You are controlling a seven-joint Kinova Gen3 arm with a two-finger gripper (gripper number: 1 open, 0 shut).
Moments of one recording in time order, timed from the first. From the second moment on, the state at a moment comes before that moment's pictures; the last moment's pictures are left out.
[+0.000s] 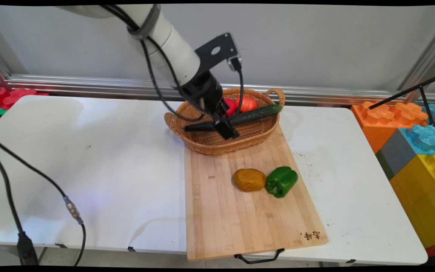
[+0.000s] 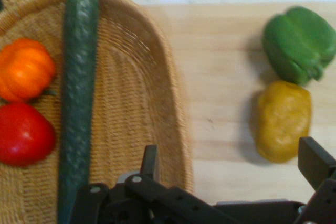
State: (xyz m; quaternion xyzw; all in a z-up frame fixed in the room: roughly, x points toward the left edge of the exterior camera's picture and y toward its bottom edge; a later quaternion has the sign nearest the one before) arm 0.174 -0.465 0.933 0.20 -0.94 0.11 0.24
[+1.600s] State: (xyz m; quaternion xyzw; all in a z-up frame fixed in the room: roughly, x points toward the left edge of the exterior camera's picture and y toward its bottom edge) arm 0.121 -0.438 0.775 0.17 -0.95 0.09 0.26
